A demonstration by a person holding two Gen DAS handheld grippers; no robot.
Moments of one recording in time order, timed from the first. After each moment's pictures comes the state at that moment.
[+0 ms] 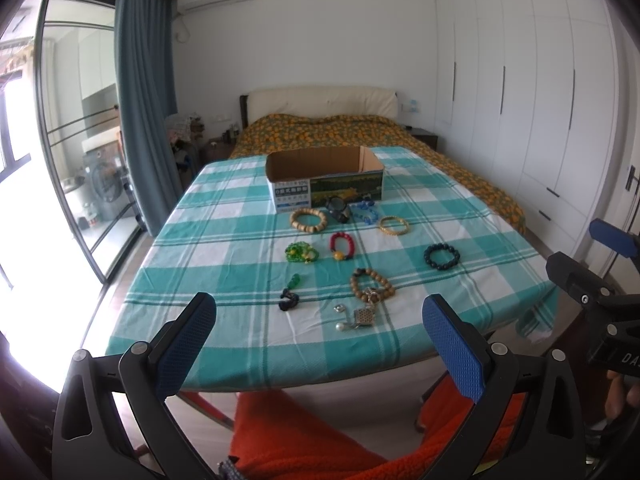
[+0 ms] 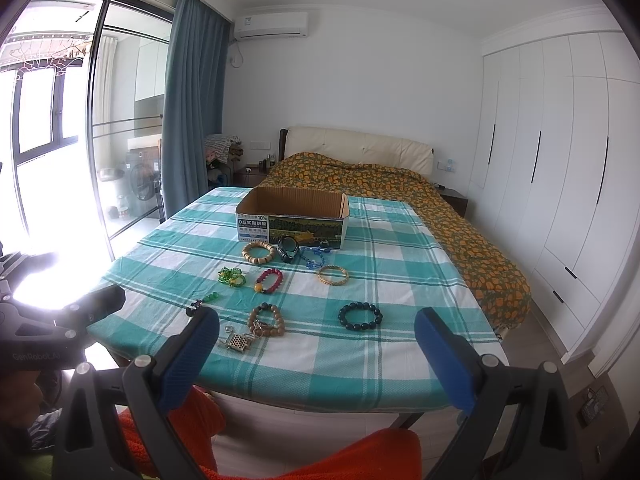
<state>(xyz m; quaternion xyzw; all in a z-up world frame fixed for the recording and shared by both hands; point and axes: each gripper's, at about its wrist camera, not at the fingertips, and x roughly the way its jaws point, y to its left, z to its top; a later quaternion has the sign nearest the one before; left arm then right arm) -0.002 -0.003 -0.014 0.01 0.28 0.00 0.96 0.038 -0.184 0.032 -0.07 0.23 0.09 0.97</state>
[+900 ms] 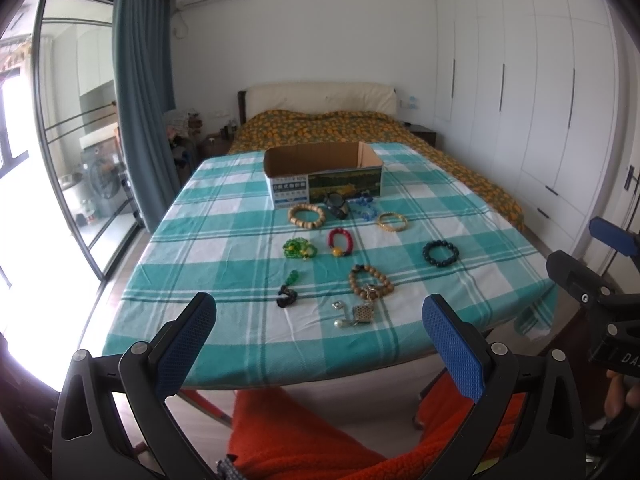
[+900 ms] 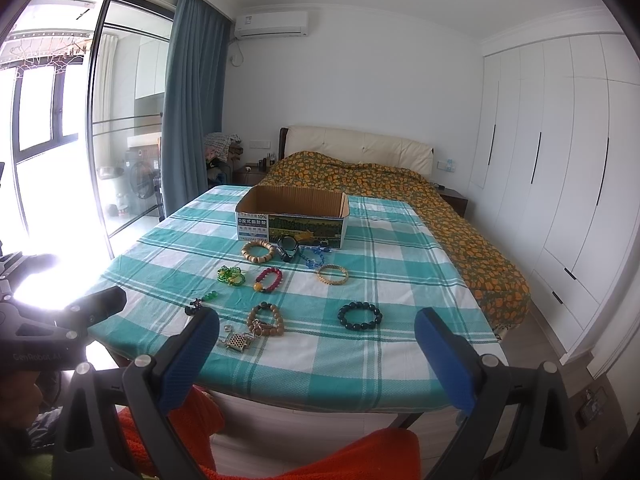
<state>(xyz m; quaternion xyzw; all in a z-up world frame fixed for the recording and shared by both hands) -0.001 -0.003 -0.014 0.01 0.29 0.00 0.96 0.037 -0.188 0.033 -0.07 0.24 0.09 0.97</state>
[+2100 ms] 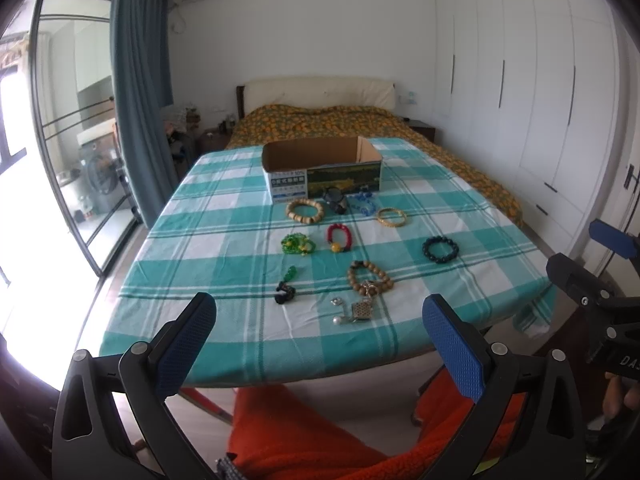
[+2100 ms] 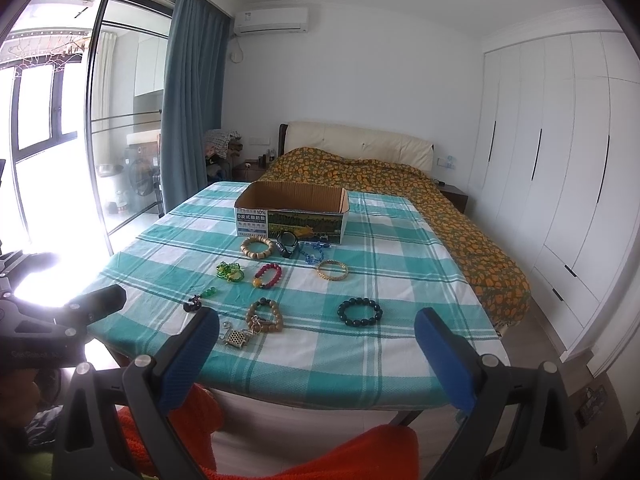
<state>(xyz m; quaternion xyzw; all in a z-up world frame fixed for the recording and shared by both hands) 0.008 -0.001 -0.012 0.01 0.30 -0.01 0.95 0.038 -0.190 0.032 -0.07 0.24 0.08 0.96</state>
